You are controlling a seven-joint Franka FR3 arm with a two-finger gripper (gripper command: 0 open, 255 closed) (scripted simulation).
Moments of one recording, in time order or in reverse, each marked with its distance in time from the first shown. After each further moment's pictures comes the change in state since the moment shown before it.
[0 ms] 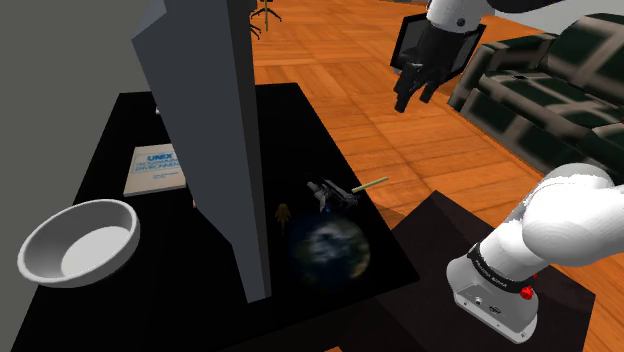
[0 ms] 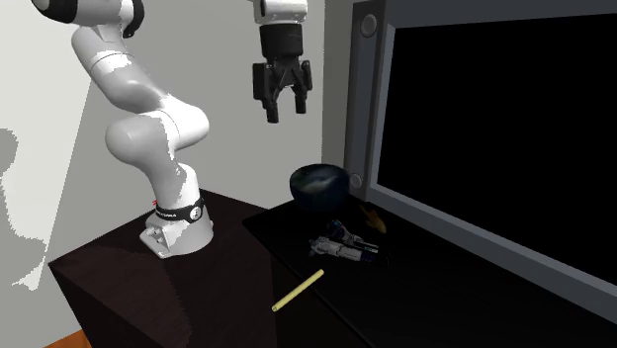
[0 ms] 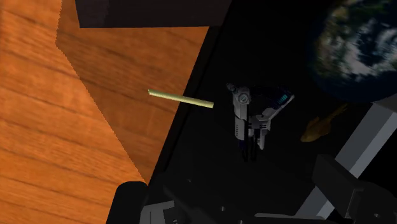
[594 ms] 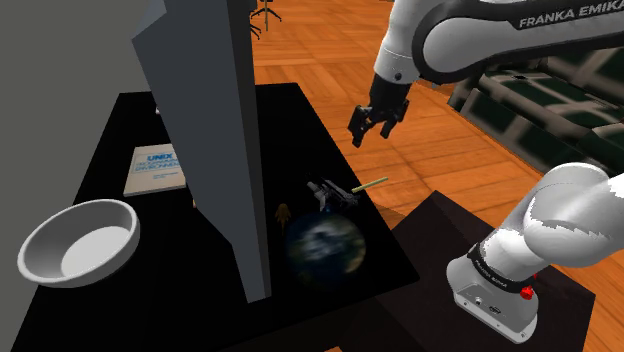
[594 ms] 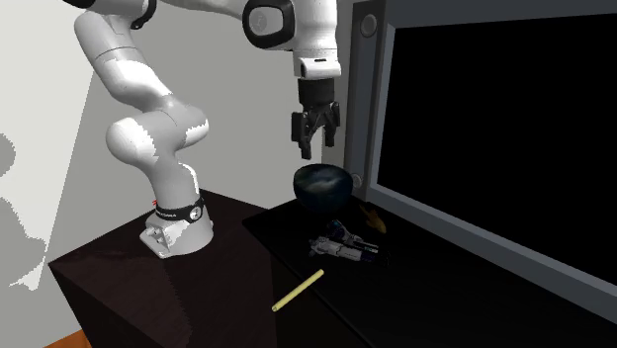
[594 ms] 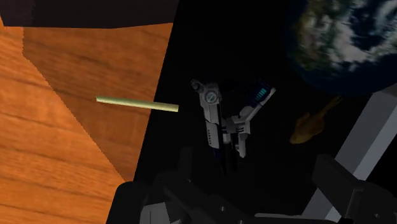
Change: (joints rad) arm 0.029 0.181 0.130 -0.097 0.084 0.277 0.178
